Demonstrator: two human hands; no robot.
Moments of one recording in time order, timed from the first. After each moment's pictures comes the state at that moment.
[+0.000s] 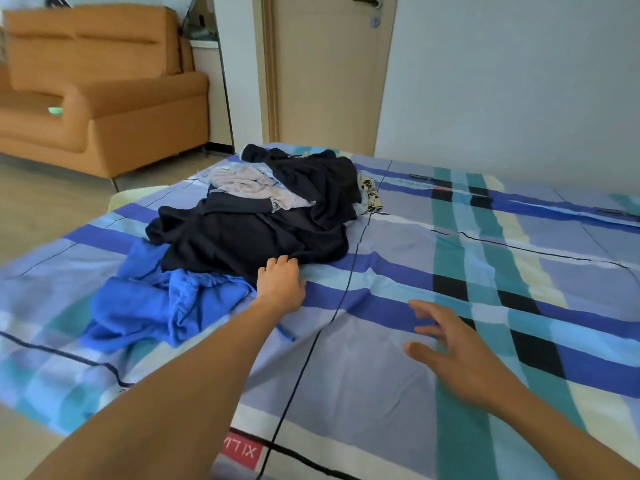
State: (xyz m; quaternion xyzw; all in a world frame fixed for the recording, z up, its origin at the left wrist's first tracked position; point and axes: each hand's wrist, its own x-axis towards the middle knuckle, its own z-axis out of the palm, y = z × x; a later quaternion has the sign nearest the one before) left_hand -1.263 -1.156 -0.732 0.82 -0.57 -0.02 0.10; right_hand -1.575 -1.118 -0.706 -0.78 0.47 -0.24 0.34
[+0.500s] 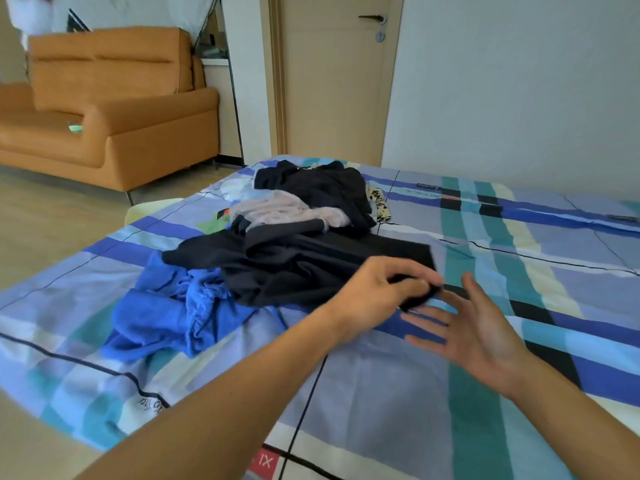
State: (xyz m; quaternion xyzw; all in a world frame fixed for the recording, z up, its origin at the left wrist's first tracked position) left_hand -1.379 -1.096 -0.629 0.45 -0.63 -0.42 0.48; right_hand -1.555 -1.137 -0.663 -0.40 0.39 -0.38 0.73
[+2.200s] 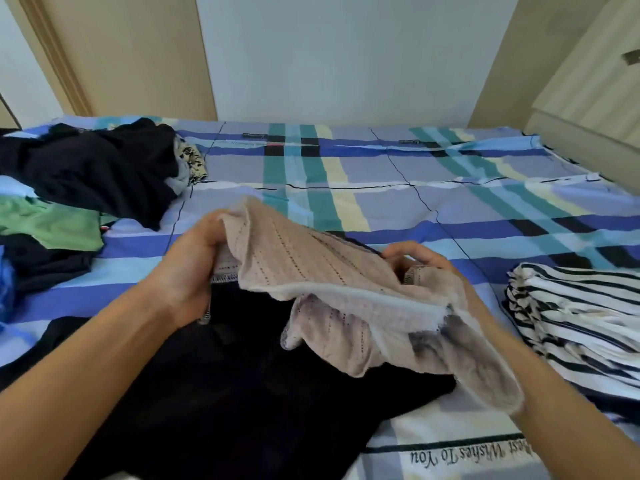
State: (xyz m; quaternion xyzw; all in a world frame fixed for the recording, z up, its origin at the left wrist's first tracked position) left_hand -1.502 -1.099 -0.605 0.44 -0.46 -0.61 0.47; right_hand -1.779 -1.102 -0.656 -0.52 0.46 -0.46 0.56
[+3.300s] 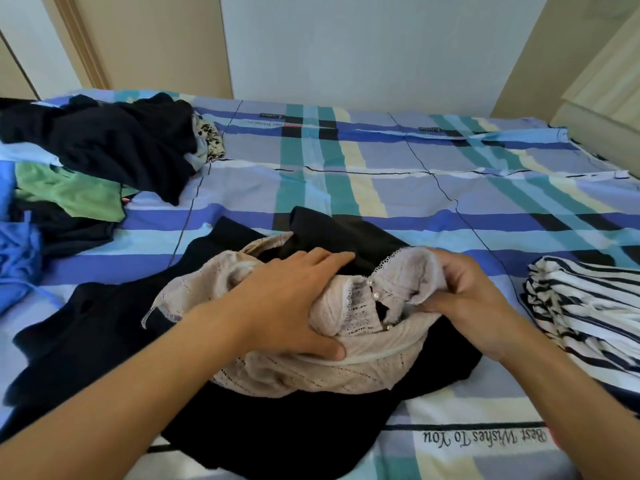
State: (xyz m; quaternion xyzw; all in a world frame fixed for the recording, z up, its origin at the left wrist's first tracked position) left_hand -1.520 -1.081 -0.645 0.44 -0.89 -0.10 0.03; right_hand -1.770 -1.066 -0.651 -0.68 0.39 -0.41 0.47
